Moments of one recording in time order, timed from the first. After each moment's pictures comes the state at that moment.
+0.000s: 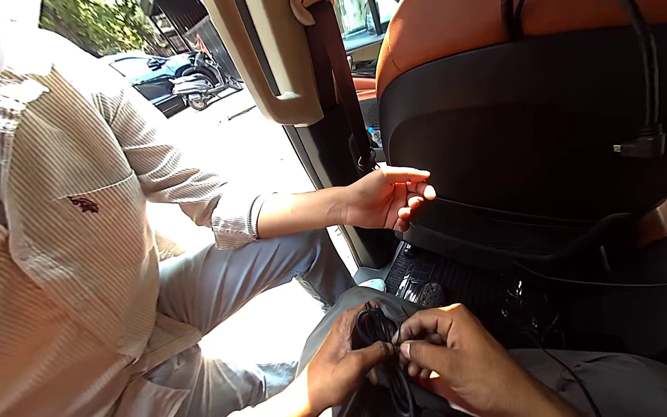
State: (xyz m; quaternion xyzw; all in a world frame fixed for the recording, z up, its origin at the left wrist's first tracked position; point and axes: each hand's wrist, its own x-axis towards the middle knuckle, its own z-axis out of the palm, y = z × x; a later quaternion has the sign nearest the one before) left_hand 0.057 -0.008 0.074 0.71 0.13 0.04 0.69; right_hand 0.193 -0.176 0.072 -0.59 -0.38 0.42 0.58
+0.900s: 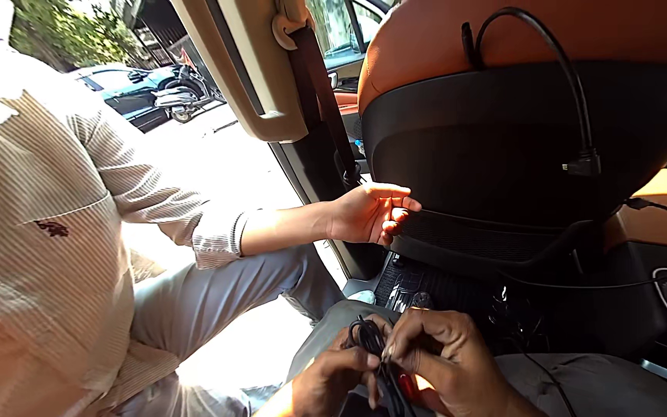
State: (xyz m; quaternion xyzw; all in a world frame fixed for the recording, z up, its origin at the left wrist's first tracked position) left_hand 0.067 0.002 0.063 0.50 0.02 -0.07 0.87; right_hand 0.194 -0.167 0.061 -0.43 -0.46 0.20 0.75
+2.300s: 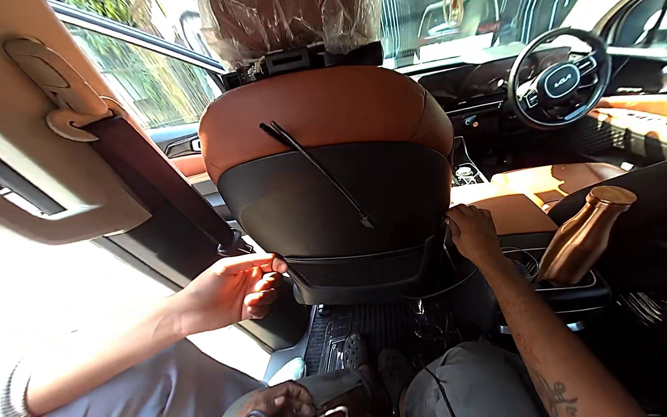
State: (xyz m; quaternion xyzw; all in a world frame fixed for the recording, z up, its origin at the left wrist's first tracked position) left_hand 0.178 -0.032 0.128 0.69 -0.01 -0.04 0.72; right_hand 0.472 -0.346 0.040 -0.90 -0.23 -0.31 0.21
